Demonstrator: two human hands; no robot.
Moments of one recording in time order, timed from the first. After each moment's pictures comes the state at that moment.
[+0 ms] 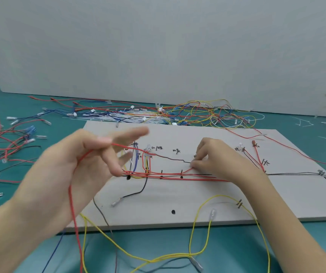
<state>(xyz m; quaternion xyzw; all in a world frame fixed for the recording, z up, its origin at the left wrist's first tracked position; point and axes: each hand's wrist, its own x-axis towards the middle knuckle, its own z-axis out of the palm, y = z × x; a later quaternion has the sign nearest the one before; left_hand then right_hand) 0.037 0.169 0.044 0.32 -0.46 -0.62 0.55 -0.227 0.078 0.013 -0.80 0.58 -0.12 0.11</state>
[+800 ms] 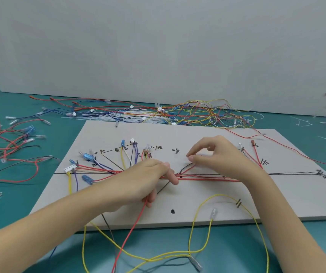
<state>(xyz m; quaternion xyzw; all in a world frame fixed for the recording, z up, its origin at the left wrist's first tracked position) -0.021 0.148 0.012 0.54 -0.61 -0.52 0.25 -0.234 0.087 0.020 -0.77 0.53 -0.25 0.26</state>
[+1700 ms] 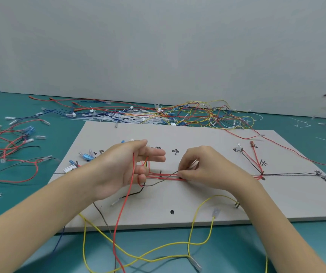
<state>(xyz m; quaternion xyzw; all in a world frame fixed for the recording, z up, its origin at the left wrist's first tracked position) 0.002 0.133 0.029 0.49 -0.40 -0.68 0.38 -0.212 0.098 0.011 -0.81 0.51 -0.17 0.23</state>
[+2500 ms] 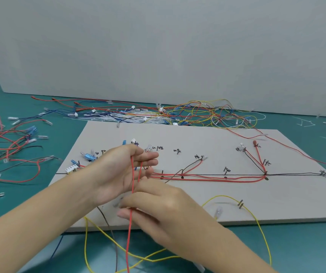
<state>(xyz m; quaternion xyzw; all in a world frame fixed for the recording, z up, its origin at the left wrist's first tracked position) 0.002 0.134 0.023 0.50 -0.29 -0.71 0.40 -0.141 0.185 -0.003 -0.91 0.23 -0.33 0.11</state>
